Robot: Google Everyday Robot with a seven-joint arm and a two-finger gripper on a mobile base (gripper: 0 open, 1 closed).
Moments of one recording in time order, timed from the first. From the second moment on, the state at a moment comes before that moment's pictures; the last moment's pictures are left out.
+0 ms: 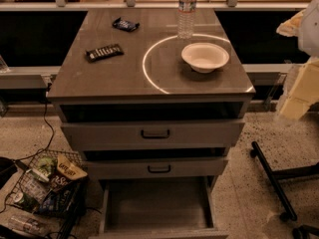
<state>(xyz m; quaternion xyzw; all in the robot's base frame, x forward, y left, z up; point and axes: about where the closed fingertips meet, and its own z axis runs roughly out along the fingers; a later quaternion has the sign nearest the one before) 0.439 -0.212 0.996 -0.60 0.78 -0.05 0.19</state>
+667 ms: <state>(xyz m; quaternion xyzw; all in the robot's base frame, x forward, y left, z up) 0.428 -0.221 0.960 -0.59 0.79 -0.07 0.17</state>
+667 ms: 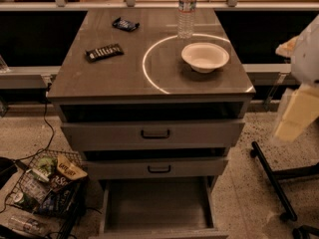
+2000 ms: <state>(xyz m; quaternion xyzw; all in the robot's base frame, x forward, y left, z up) 0.353 -0.231 0.652 -0.63 0.76 0.04 0.17</state>
